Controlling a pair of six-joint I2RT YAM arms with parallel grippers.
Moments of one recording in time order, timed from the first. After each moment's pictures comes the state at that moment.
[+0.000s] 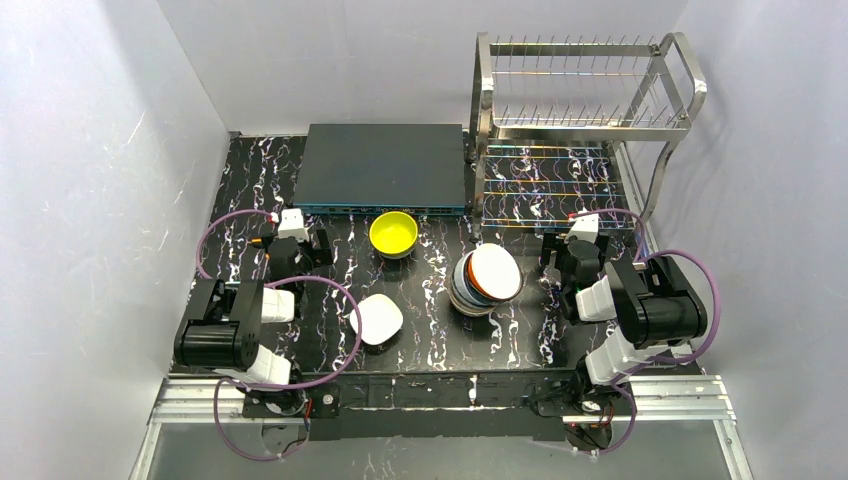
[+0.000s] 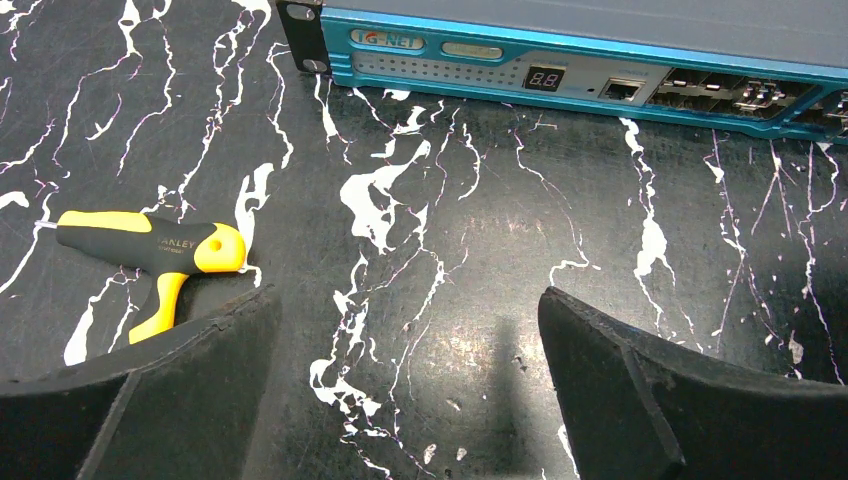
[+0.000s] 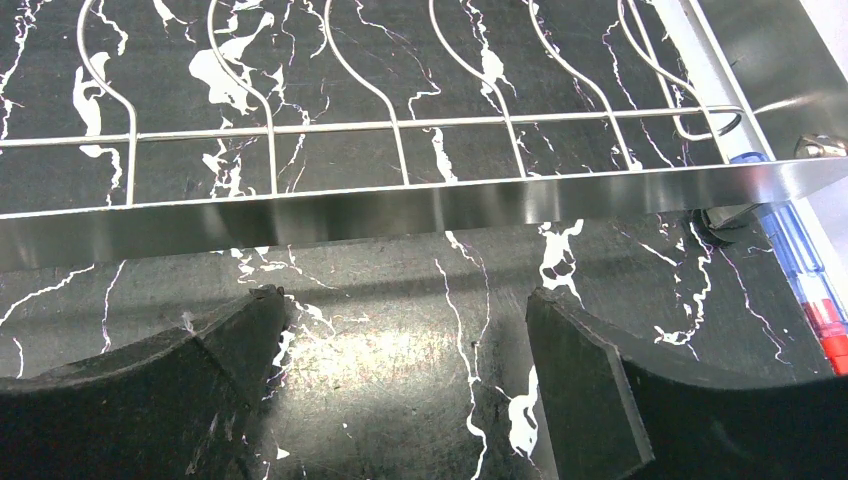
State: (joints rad) left arm -0.04 1.49 0.29 0.86 -0.14 -0.04; right arm 0.13 1.61 0.25 1.04 0.31 -0.03
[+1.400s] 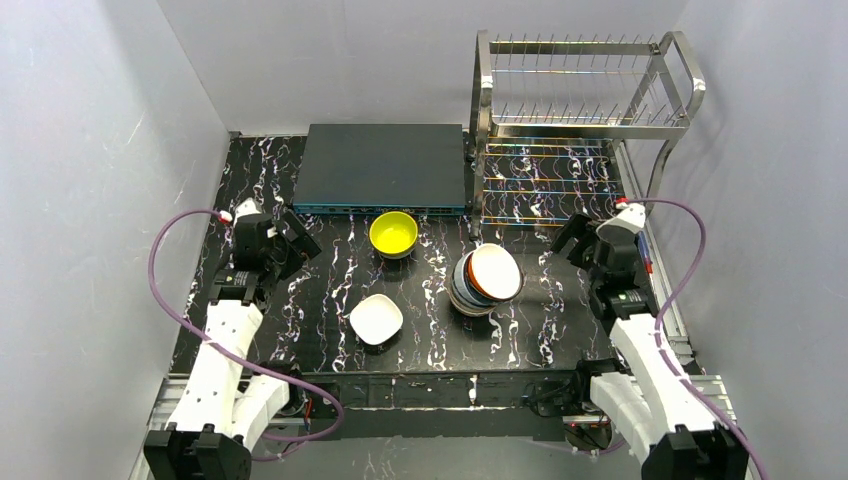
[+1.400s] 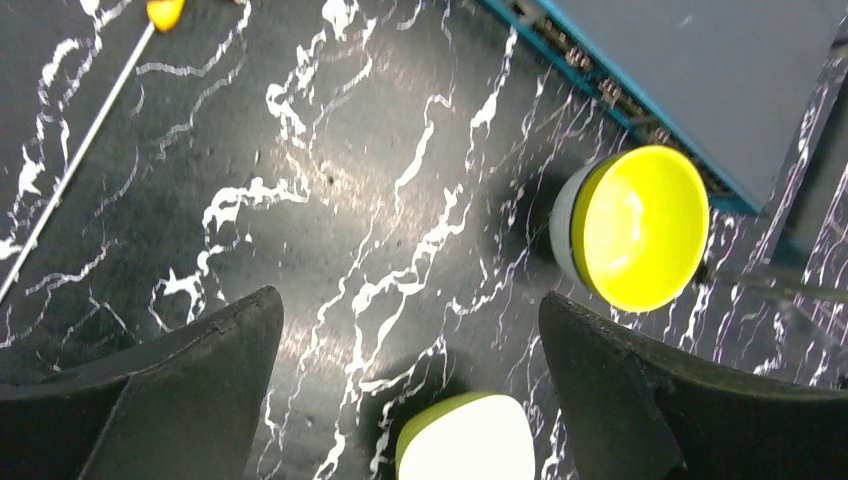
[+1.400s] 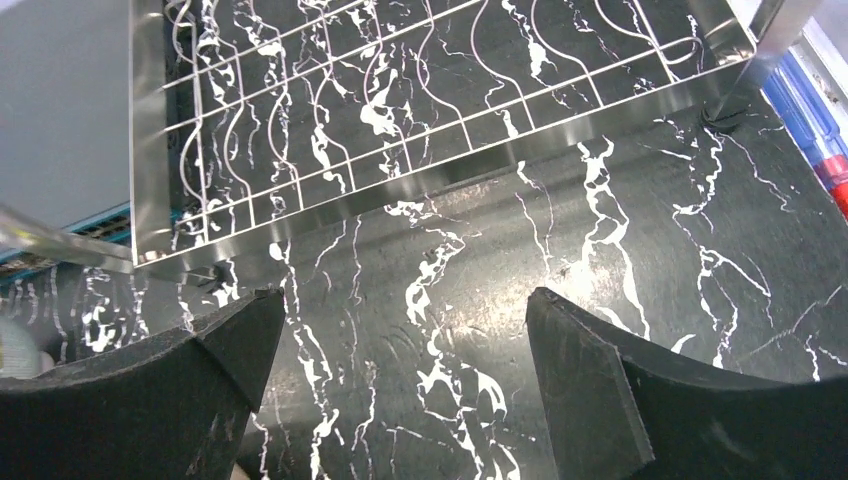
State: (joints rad) left arm -0.04 0.86 0.78 -0.62 -0.09 -0.63; right arm 0.13 0.82 0.51 -0.11 0.19 0.41
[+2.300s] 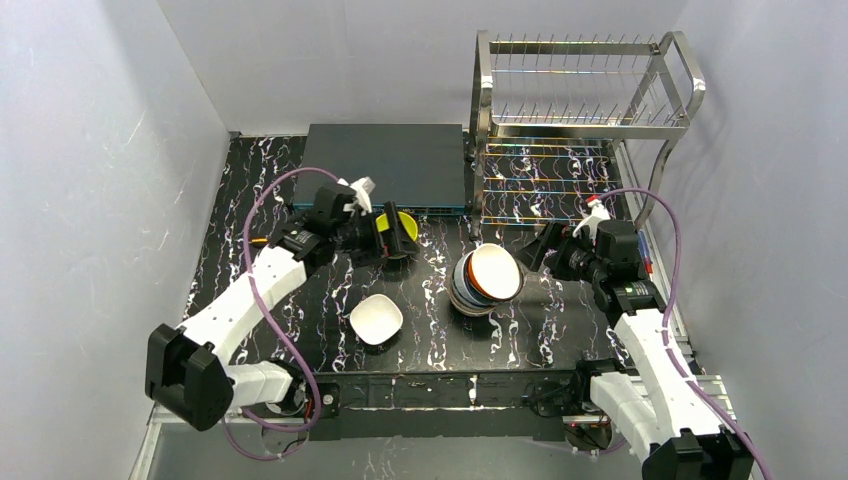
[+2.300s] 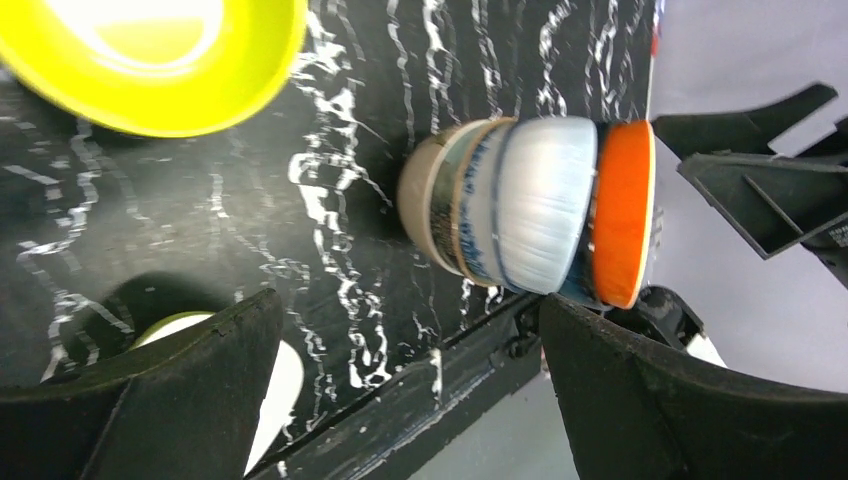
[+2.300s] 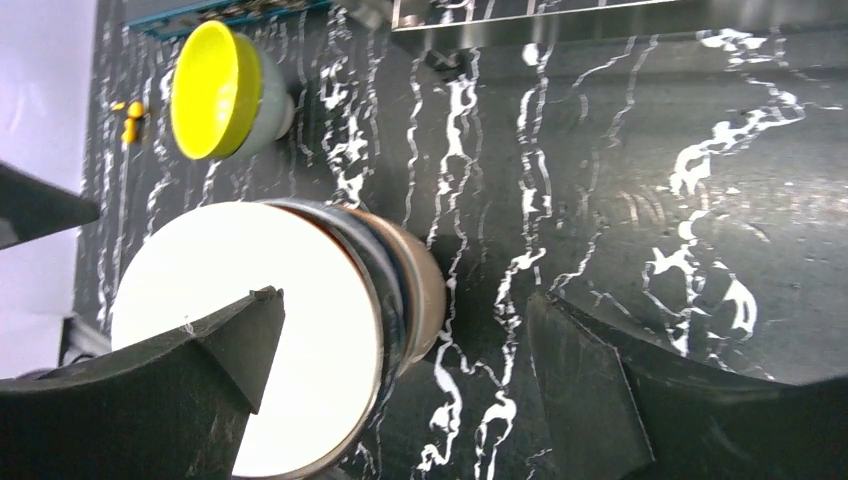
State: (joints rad) left arm -0.45 1.21 0.97 -0.51 0.35 -0.69; right arm 0.13 0.80 0.61 -0.38 -0.39 0.46
